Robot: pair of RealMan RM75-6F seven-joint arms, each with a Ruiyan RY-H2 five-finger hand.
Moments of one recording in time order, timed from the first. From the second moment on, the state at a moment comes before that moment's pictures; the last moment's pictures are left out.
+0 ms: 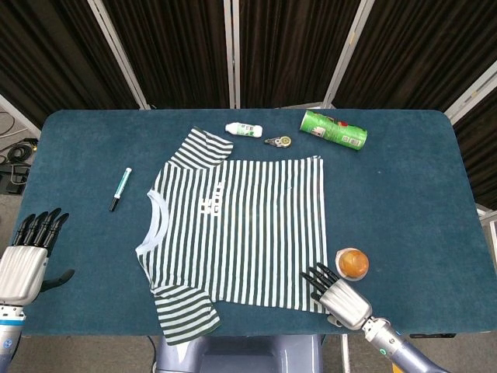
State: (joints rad) left arm -0.11 -1.10 -0.03 -1.77 1.54 1.48 0.23; right arm 0.34 -1.50 -0.17 -1.24 -1.93 1.24 -0.13
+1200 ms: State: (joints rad) left arm -0.13 -1.13 -0.01 -1.75 1.57 1.44 0.23; right arm 0.38 -1.47 -0.18 -1.29 -1.90 1.24 -0.15
